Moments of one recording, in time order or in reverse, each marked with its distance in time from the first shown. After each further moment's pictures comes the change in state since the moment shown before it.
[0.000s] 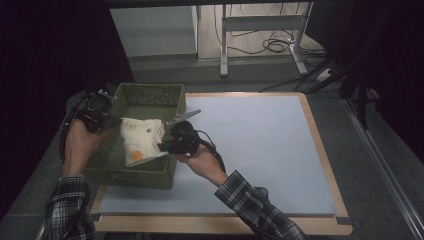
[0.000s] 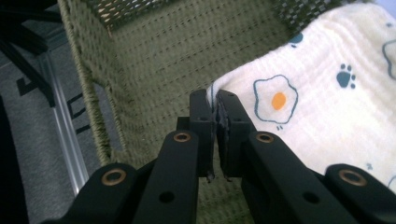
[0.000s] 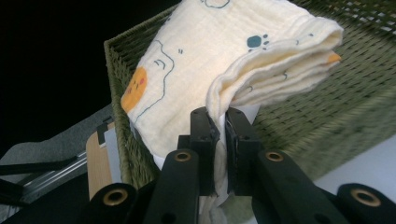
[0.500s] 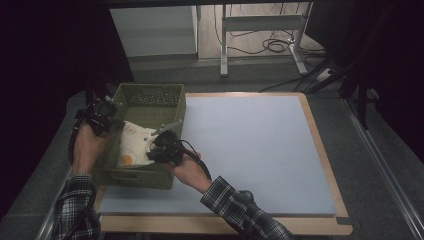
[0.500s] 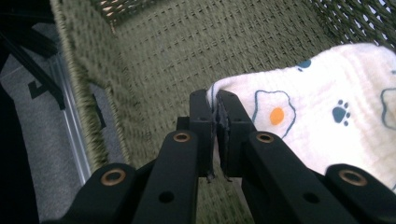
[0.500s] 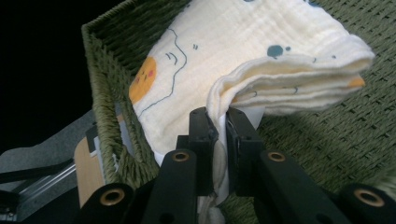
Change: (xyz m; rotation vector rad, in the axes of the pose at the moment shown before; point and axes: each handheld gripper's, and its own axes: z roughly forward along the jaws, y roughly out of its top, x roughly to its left) left arm 0.000 -0.004 0.039 -0.005 0.025 0.034; right arm 0.018 -0.010 0.049 0.046 -0.043 0.058
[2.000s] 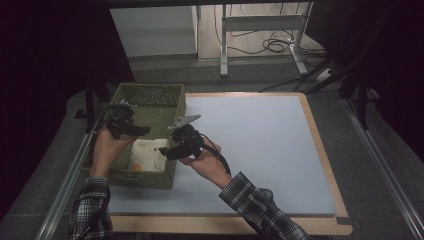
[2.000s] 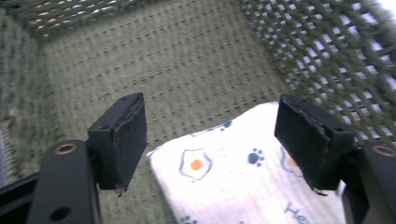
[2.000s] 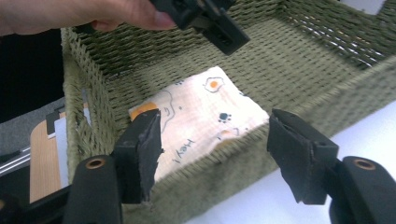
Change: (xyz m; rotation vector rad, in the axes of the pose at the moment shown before) left arm -0.029 0.010 0.031 -0.096 -0.155 -0.079; right arm -0.026 -0.001 -0.054 -0.065 -0.100 -0.172
